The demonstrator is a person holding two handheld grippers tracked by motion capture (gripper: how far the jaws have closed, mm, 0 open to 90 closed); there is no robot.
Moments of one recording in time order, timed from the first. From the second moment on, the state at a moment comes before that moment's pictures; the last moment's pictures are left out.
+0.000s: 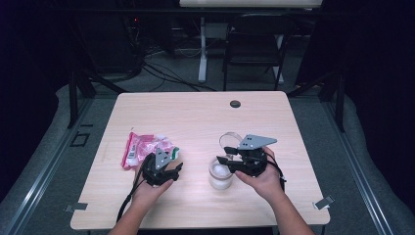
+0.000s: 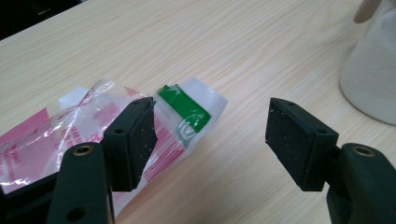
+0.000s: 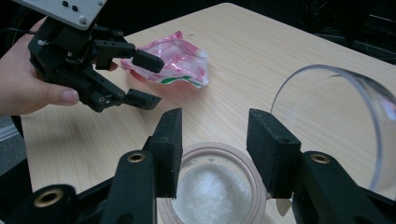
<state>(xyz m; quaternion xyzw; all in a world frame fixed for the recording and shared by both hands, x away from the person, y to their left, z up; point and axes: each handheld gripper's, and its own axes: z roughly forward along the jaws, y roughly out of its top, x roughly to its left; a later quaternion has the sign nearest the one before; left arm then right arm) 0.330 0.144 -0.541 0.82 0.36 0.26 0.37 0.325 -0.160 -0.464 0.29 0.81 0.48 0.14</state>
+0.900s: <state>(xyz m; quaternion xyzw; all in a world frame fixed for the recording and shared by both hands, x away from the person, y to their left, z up) 0.325 0.140 -0.530 0.81 0.35 0.26 0.39 0.321 -0.178 -0.449 0.31 0.80 0.48 0.16</state>
